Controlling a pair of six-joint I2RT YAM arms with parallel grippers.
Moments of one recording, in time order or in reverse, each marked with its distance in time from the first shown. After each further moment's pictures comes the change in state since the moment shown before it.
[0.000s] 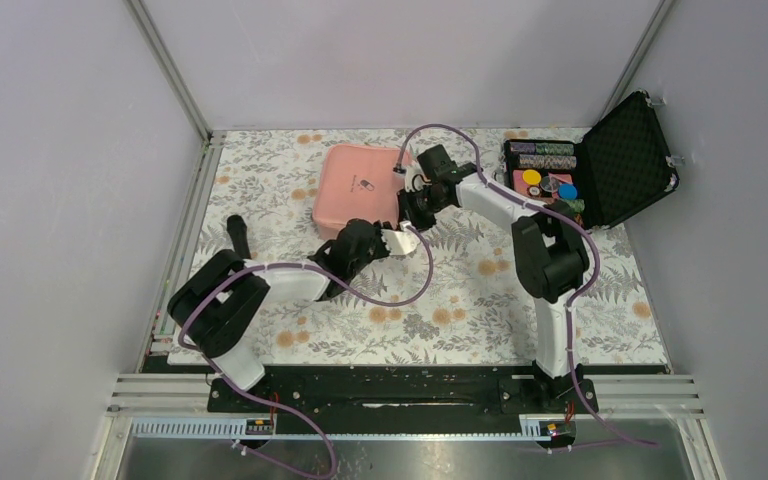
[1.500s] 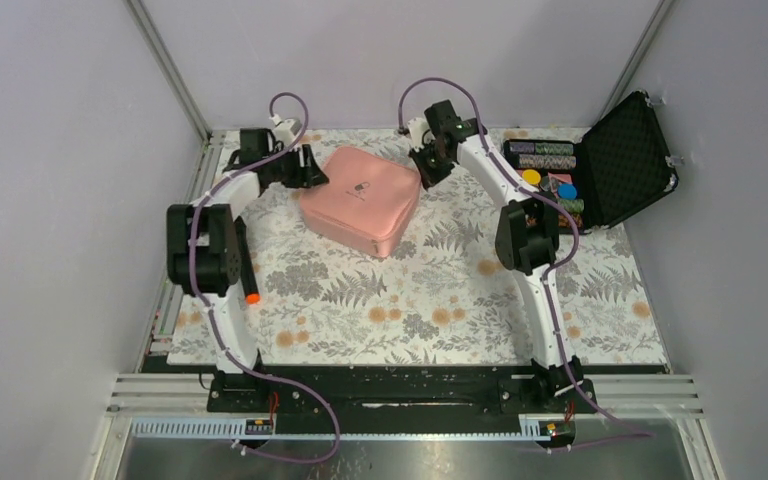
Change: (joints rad) left arm 0.719 0.410 0.803 -0.589 0.800 -0.826; right arm -0.111 0.333 0.679 -0.335 0.389 -0.455
